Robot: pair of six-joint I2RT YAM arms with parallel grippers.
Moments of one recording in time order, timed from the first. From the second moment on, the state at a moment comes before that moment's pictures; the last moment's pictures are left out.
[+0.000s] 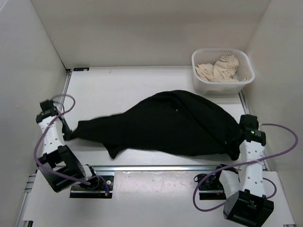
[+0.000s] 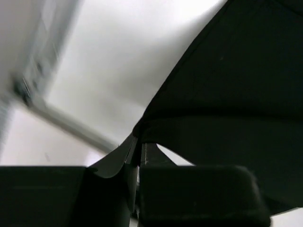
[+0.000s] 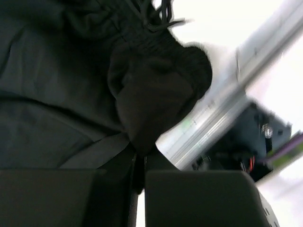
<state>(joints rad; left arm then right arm) 0.49 1.27 1.07 -0.91 -0.13 0.00 -0.28 0.86 0.80 -1.13 0.15 0.66</state>
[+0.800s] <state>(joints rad) 0.83 1.26 0.90 -1.00 -0.22 0.00 -0.29 0.79 0.80 -1.22 0.34 0.72</state>
